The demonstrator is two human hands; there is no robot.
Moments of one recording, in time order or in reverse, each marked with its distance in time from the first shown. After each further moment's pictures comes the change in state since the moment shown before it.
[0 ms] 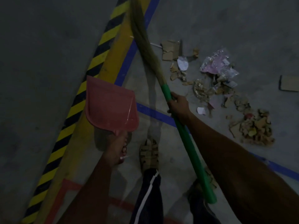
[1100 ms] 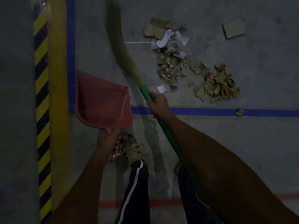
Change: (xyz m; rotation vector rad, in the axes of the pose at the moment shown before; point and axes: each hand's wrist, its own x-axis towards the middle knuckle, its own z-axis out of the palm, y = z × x) left_hand -0.059 -0.017 0.112 0.291 -0.155 0.150; right_hand -0.059 0.117 -0.071 0.098 0.239 -0.075
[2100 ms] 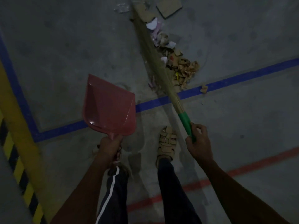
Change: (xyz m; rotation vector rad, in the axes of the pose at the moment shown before) left_hand -0.067 -0.043 0.180 0.421 -0.127 0.022; right_hand -0.213 0.285 -0.162 -0.145 0.378 0.138
